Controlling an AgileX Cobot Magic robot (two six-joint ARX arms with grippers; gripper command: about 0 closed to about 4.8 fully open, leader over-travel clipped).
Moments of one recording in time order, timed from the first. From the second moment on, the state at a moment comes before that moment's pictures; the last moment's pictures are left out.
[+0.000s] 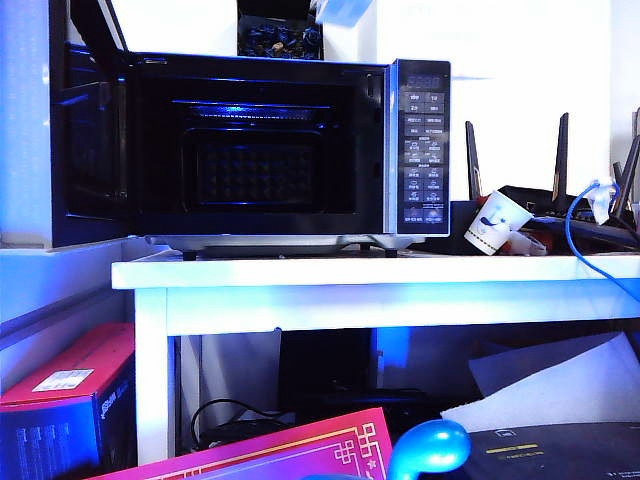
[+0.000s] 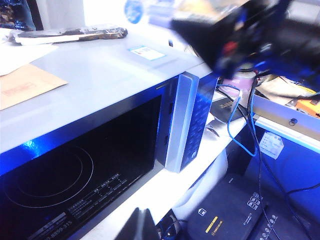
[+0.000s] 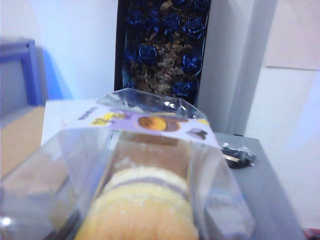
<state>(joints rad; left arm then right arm) -0.12 1.41 1.58 -0.36 0.64 0.07 0.48 2.02 2.22 -0.09 0.18 -0.10</state>
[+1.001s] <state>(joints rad) -0.12 1.41 1.58 -0.36 0.64 0.07 0.48 1.95 2.06 -0.36 -0.47 -0.16</state>
